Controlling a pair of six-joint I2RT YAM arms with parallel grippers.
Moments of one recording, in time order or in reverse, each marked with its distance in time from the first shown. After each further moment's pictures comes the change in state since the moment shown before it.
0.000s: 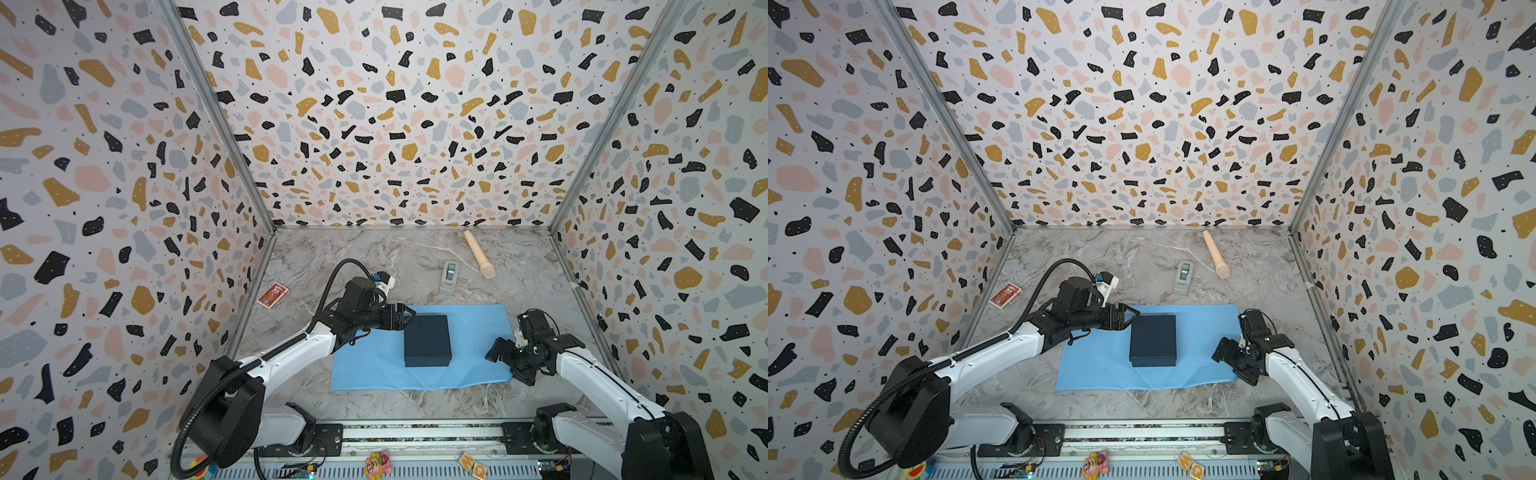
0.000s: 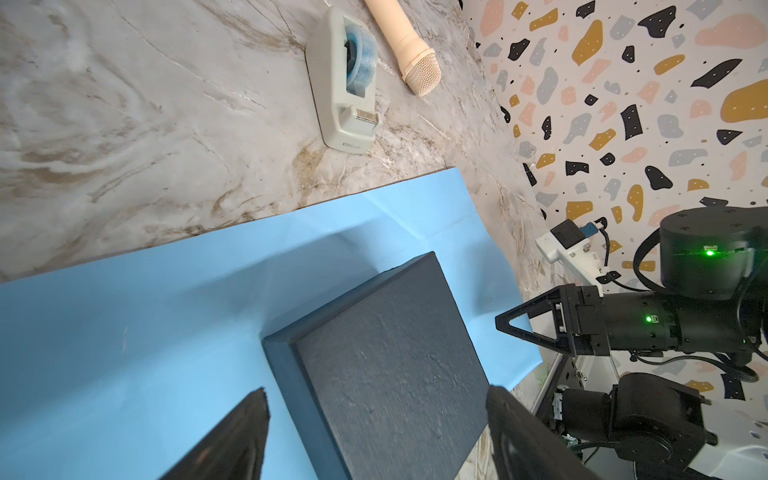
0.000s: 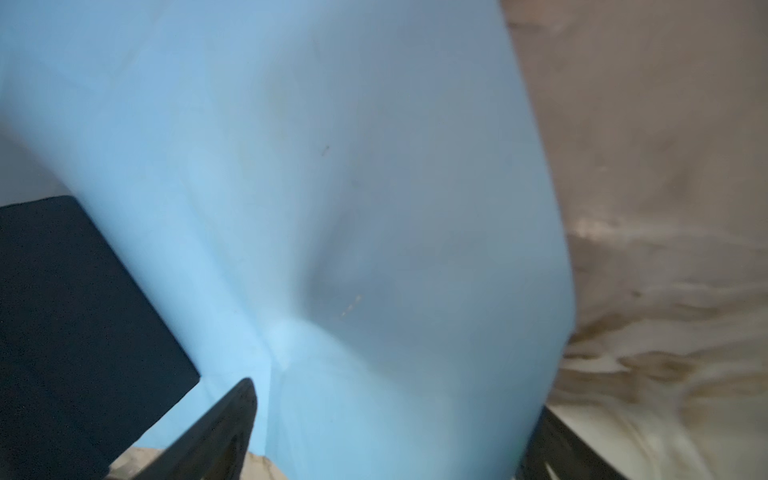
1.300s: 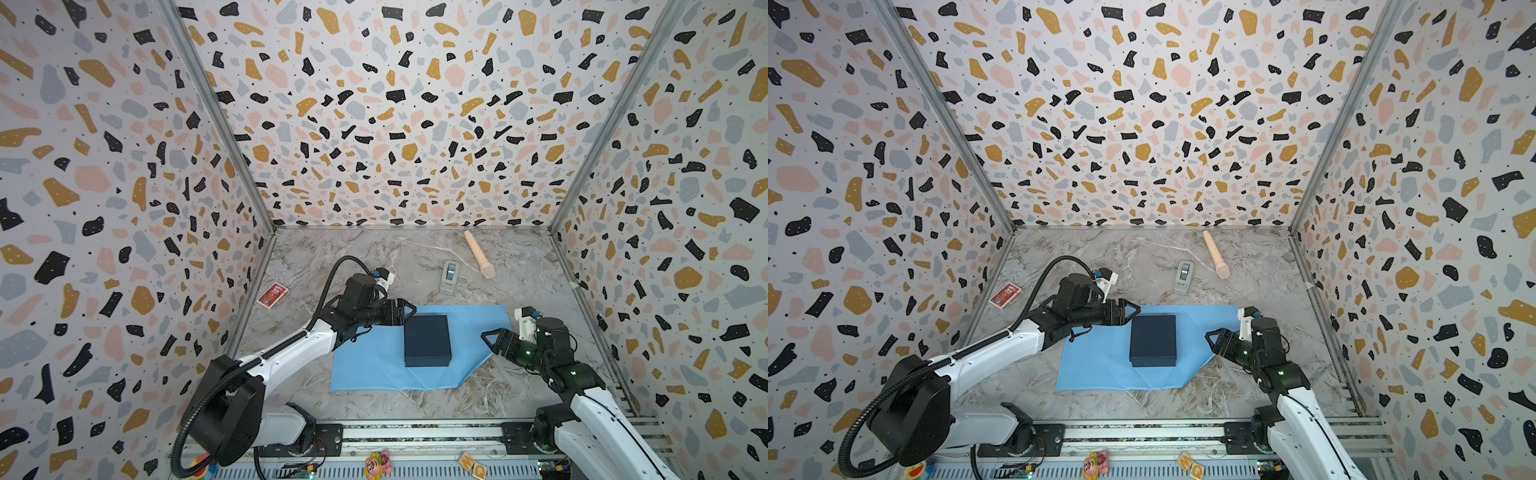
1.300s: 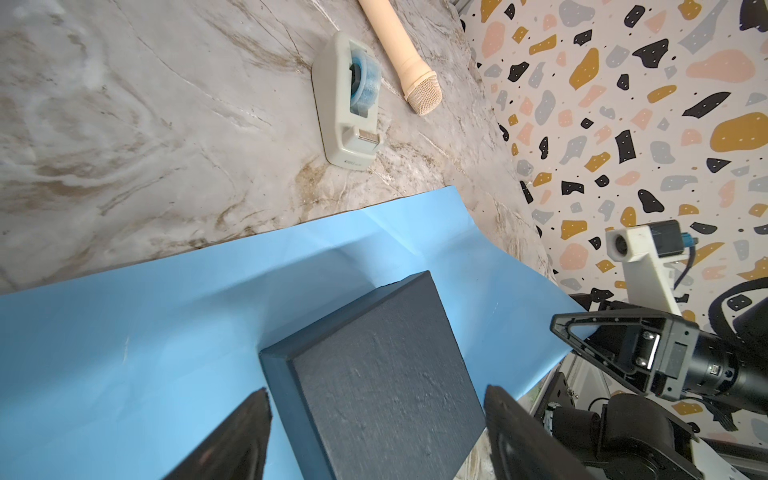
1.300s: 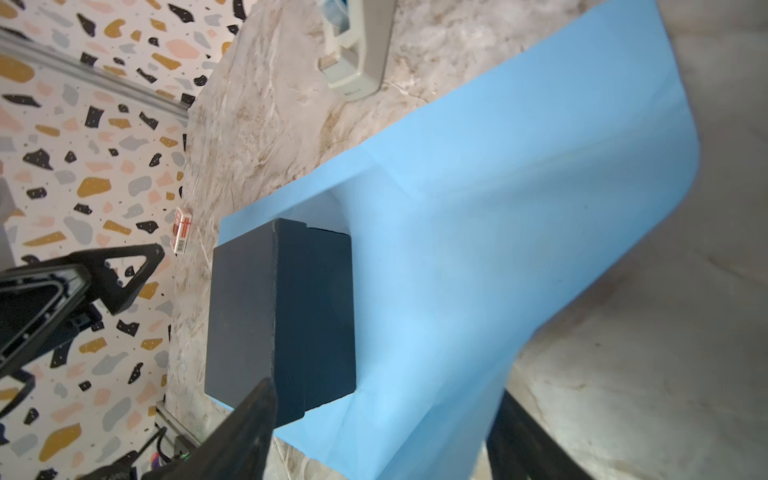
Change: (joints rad) left arm -0.002 0.010 0.034 -0.009 -0.019 -0.038; right arm 0.002 -0.365 -0.125 0.277 -0.110 -0.022
